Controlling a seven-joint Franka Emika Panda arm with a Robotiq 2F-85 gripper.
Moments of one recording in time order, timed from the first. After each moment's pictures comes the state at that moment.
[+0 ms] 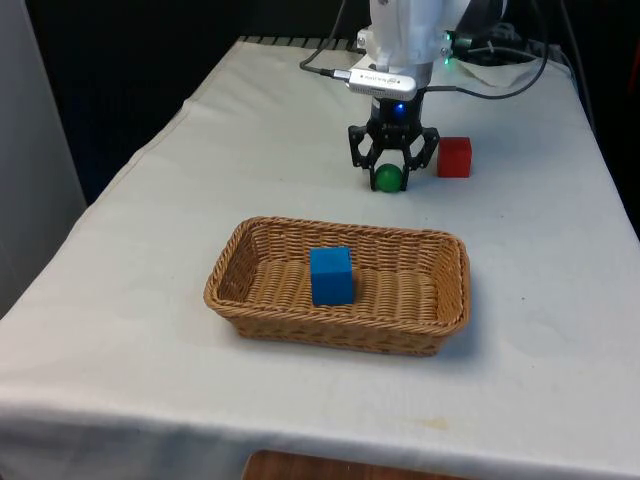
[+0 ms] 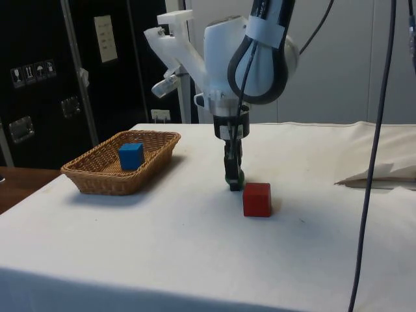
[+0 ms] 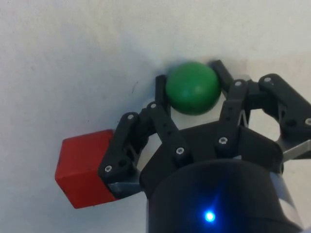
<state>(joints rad) 0.34 0.33 -0.32 -2.54 0.12 2.89 -0.26</state>
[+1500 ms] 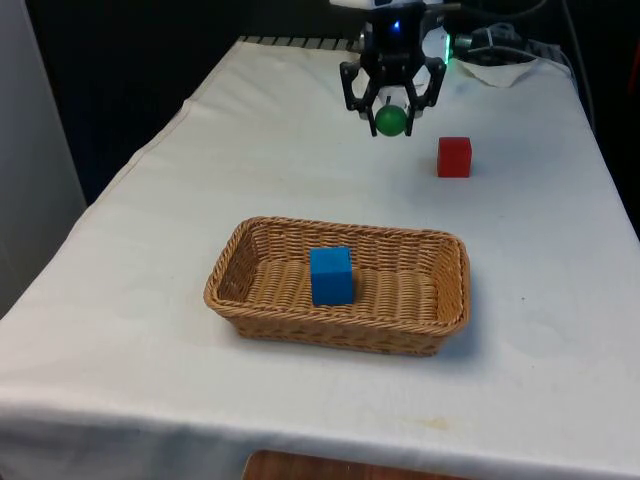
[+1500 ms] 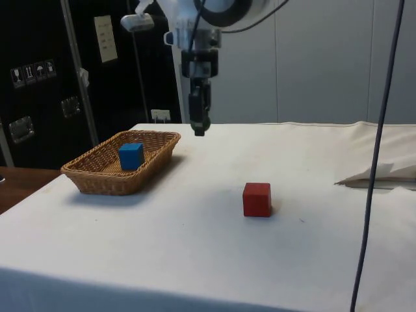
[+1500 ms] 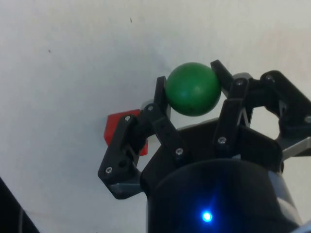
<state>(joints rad) 0.34 0.11 -0.37 -2.38 0.09 2.57 -0.29</state>
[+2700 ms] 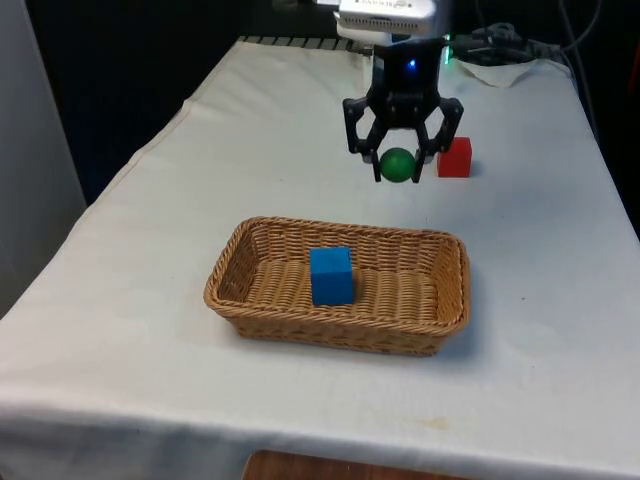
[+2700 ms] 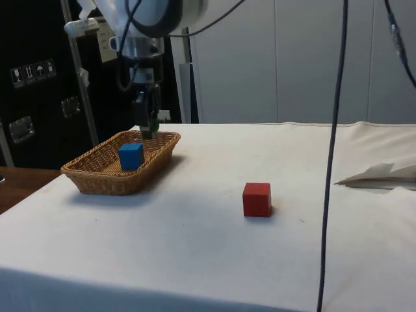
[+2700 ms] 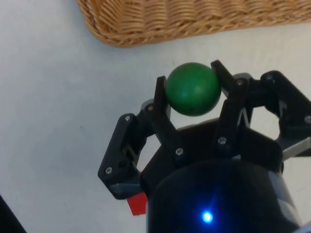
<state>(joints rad) 0.34 0.42 -0.35 -1.95 0.14 2.43 -0.29</state>
